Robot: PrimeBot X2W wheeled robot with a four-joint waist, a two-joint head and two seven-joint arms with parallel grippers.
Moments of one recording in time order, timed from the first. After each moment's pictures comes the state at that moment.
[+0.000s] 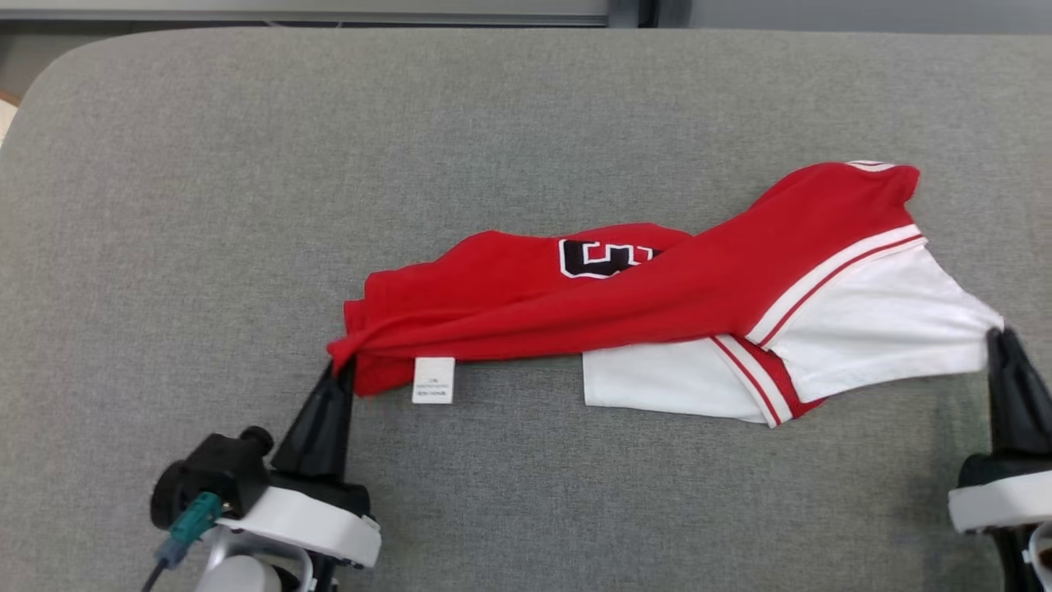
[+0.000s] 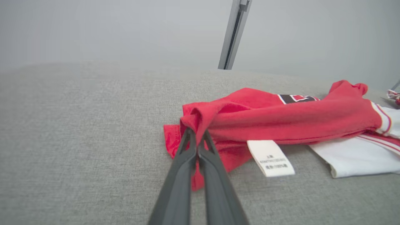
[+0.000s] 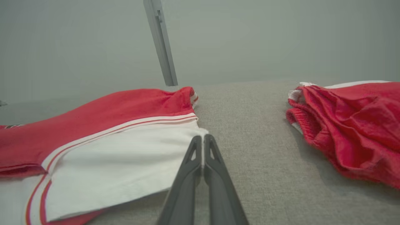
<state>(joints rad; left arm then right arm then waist) -0.11 0.12 -0.24 0.22 -0.34 -0.05 -0.25 -0.09 -0.28 -0.01 0.28 0.37 0.13 -0.23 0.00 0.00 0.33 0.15</state>
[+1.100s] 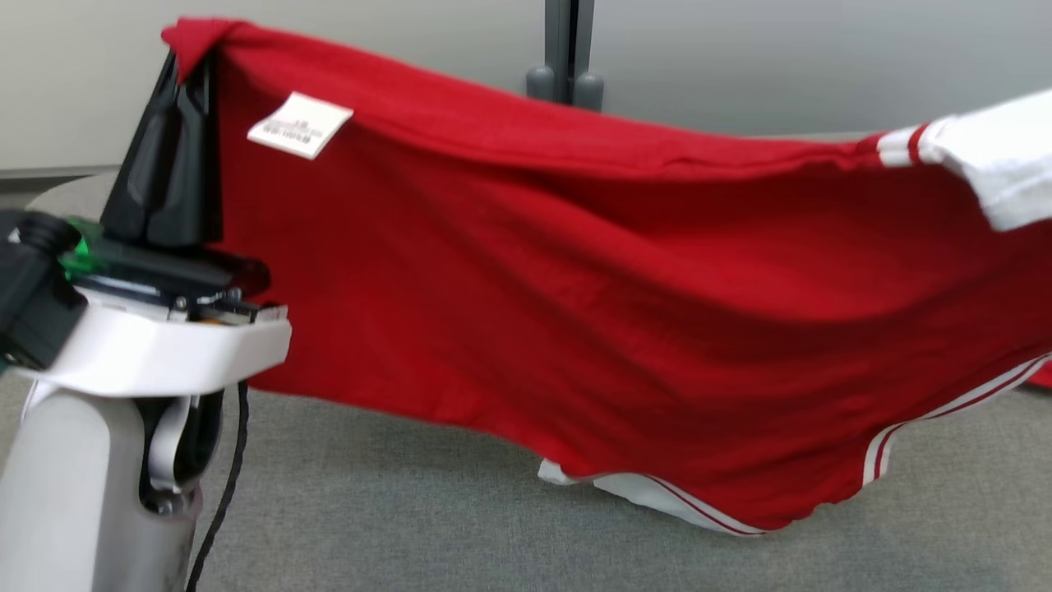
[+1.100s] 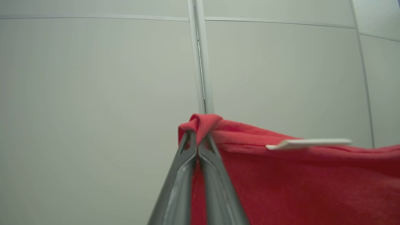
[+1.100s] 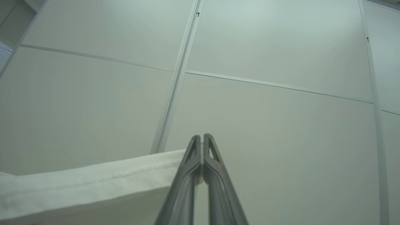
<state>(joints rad) -0.41 0.26 -0.14 -0.28 -0.32 0.03 -0.06 -0.30 -0.35 -0.21 -0.45 0.24 0.13 -0.07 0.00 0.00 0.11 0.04</state>
